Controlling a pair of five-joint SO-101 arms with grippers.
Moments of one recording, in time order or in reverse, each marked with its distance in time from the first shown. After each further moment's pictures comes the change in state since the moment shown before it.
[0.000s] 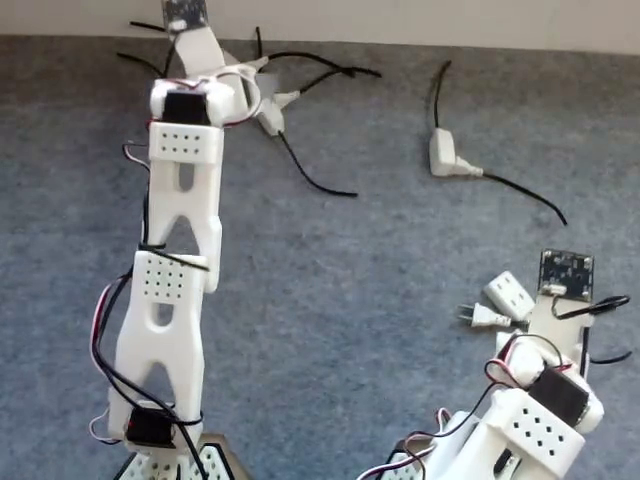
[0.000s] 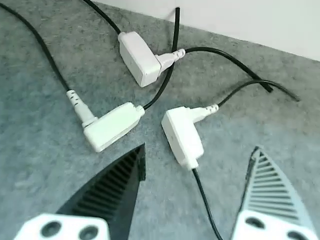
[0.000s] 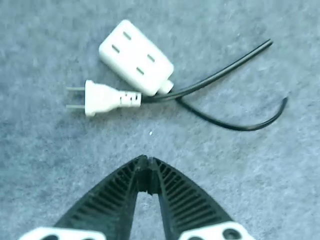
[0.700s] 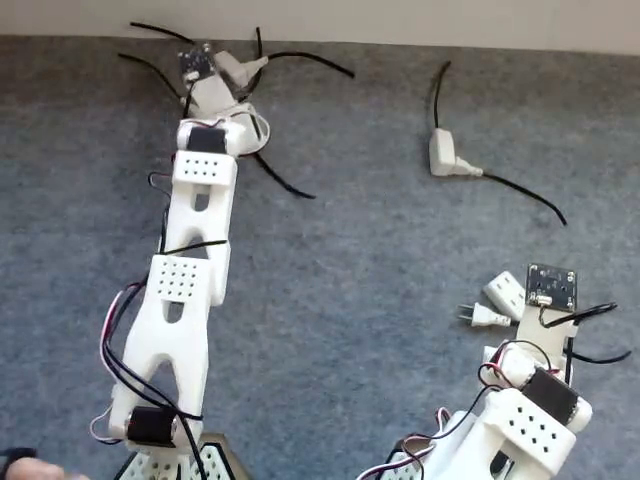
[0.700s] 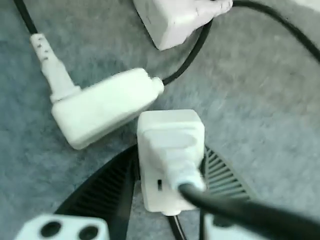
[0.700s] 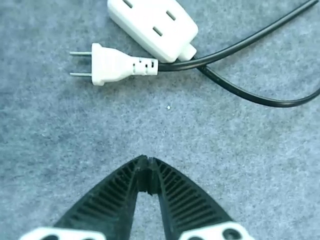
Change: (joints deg) left arm 0.0 18.6 1.4 -18.2 6.0; right arm 0.0 0.1 7.9 0.0 0.0
